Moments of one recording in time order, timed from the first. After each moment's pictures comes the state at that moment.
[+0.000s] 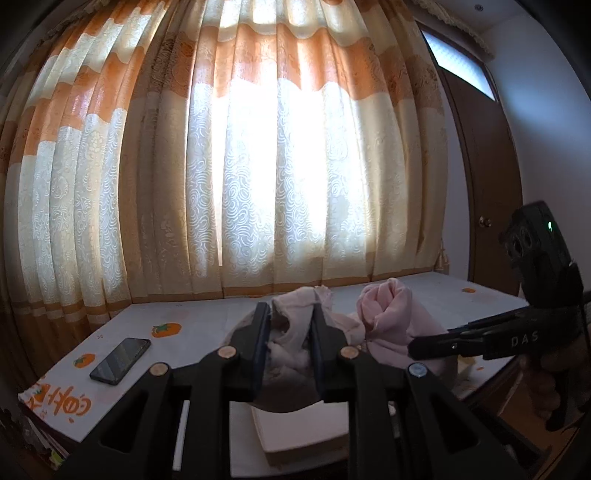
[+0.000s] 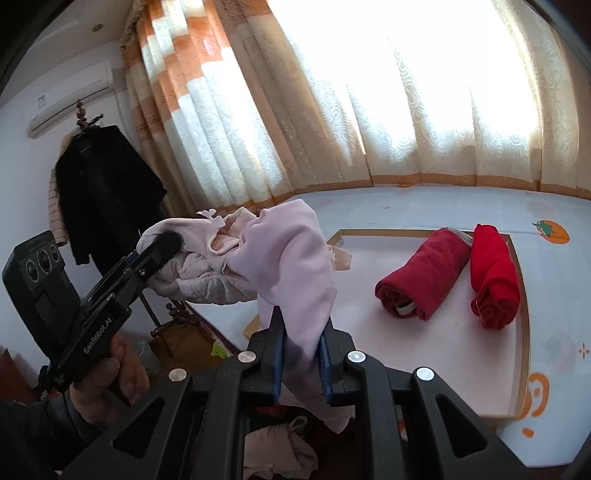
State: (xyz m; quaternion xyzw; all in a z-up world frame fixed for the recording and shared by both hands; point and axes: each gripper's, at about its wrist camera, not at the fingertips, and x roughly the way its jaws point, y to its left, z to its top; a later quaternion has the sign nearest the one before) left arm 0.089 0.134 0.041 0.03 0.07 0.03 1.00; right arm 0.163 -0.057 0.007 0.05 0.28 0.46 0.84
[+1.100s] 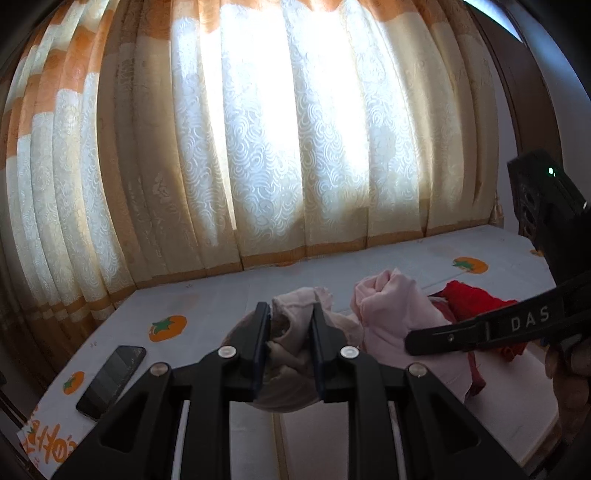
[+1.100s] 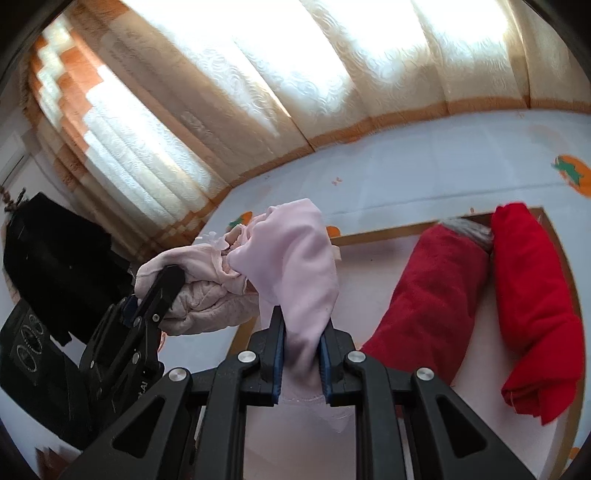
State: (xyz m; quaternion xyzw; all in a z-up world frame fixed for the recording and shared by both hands) left arm 0.254 0.159 0.018 0.06 0.17 0.09 0.98; right arm 0.323 0.010 -0.019 0.15 0.42 0.38 0.81
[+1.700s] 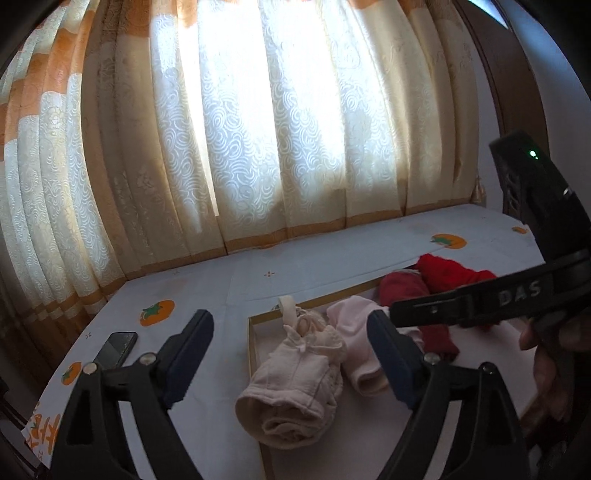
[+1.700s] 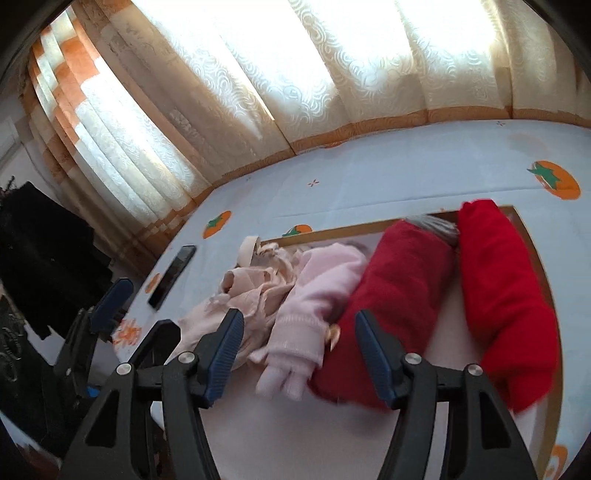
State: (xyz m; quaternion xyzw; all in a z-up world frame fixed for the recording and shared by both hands) left arm 0.225 0.137 0.015 0.08 0.20 0.06 0.98; right arm 0.309 -0.012 -0.025 0.13 0.40 0.36 0.83
